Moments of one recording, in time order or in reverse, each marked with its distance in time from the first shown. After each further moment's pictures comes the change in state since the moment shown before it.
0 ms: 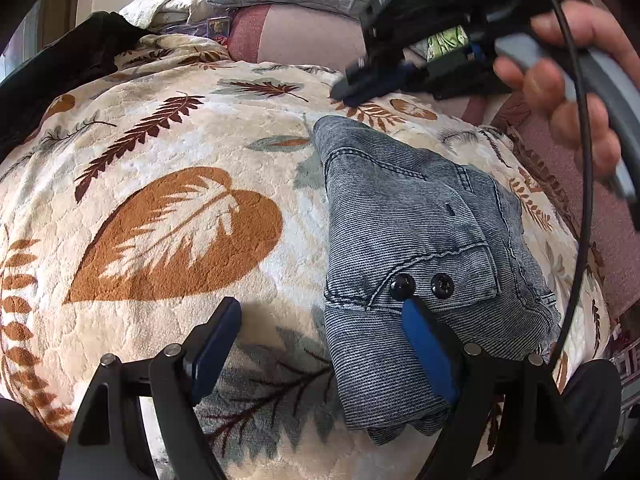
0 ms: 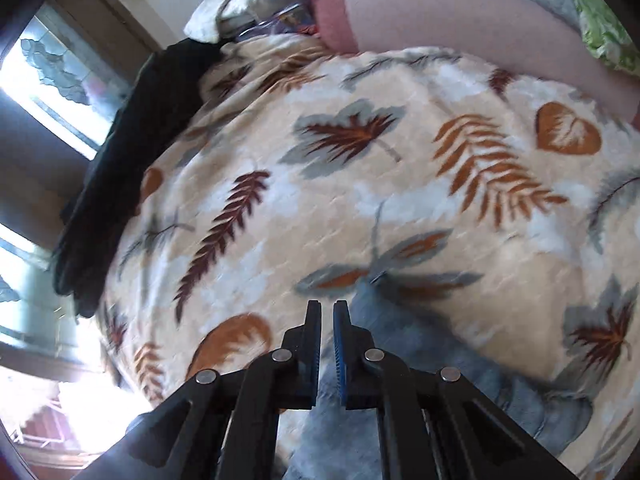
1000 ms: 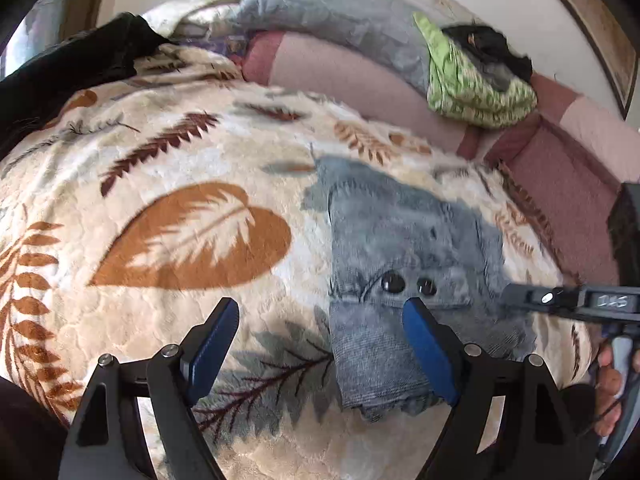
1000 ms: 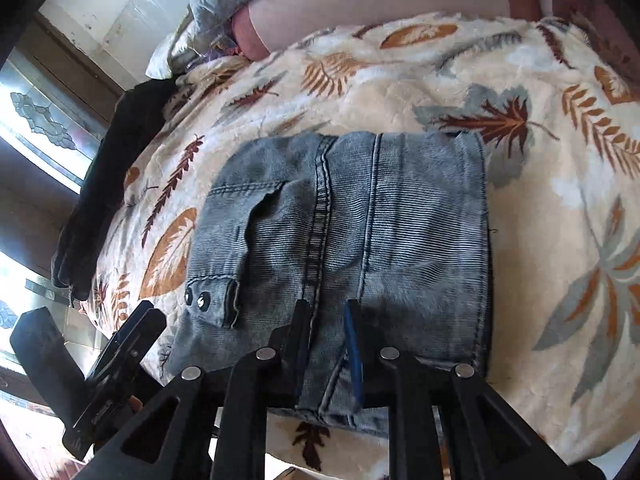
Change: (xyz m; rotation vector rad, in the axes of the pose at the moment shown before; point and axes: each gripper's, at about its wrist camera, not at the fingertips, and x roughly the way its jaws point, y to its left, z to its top) left arm -0.017 0.005 -0.009 -0.043 -0.028 -0.037; right arm -0.071 -0.086 -0.192 0.184 -0.247 -0.023
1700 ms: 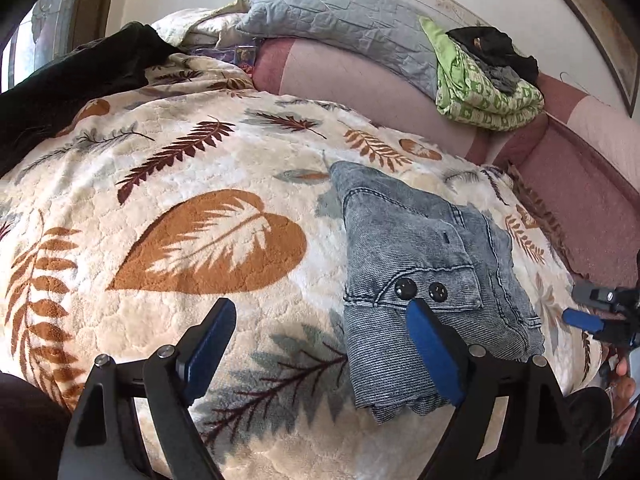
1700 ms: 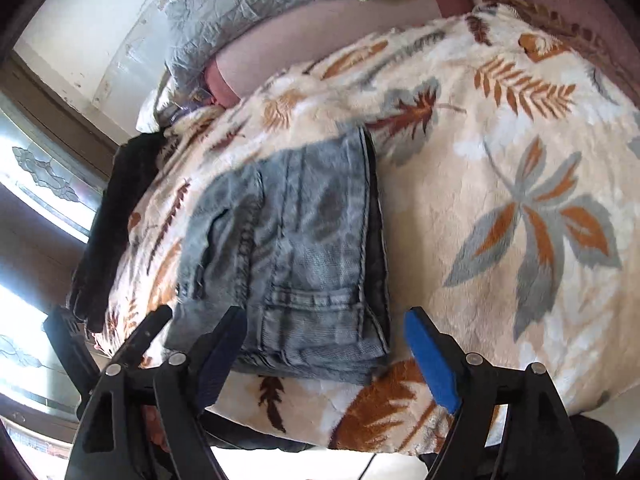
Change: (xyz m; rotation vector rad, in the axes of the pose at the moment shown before) left arm -0.022 0.009 0.001 -0.033 -0.103 0.043; right arm -0.045 -0.057 -0.024 0.161 -0.130 0.018
